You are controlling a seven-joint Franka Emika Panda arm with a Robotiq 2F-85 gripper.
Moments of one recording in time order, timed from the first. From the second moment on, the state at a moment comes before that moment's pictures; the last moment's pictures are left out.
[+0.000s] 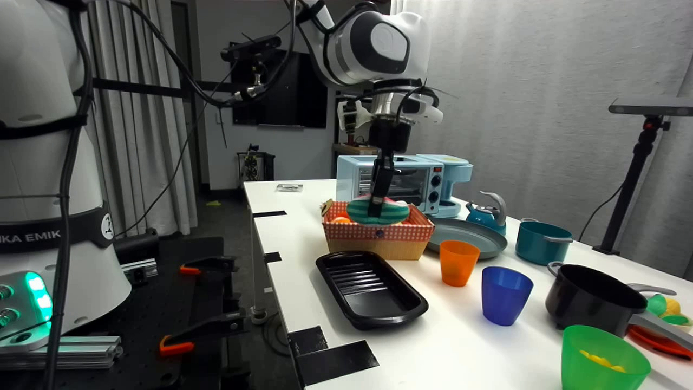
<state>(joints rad) 0.11 0.16 -0.07 -2.28 -0.14 2.25 0.55</state>
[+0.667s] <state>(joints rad) 0.06 0.13 -0.07 -2.38 -0.20 2.26 0.53</state>
